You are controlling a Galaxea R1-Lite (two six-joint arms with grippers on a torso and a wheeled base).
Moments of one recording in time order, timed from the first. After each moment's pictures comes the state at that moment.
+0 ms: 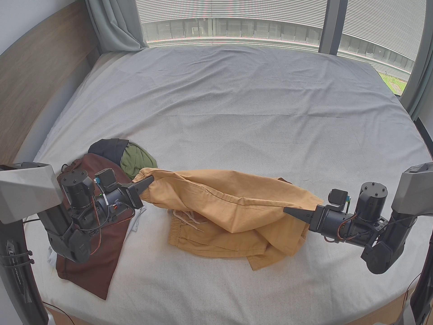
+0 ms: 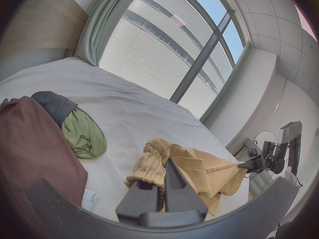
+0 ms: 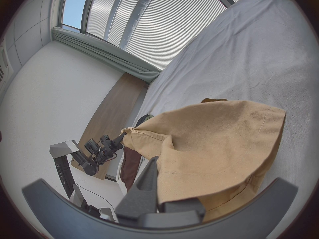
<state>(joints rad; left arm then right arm) -0.15 2.19 -0.58 -1.55 -0.46 -0.36 0.33 2.12 -0.38 -1.55 0.53 0.67</state>
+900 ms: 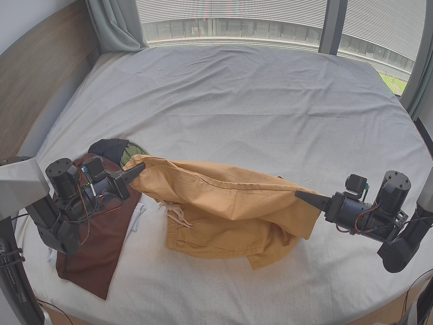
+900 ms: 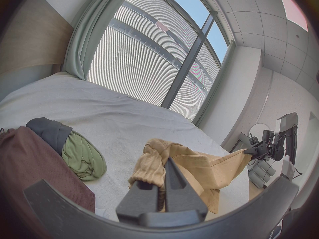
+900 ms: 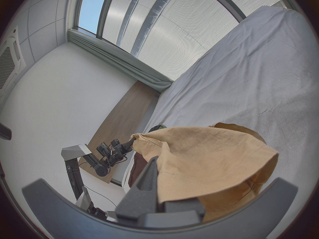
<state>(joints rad) -0.08 2.13 -0.60 -1.55 -0.59 -0.29 0.33 1.93 -0.33 -1.54 0.54 0.67</state>
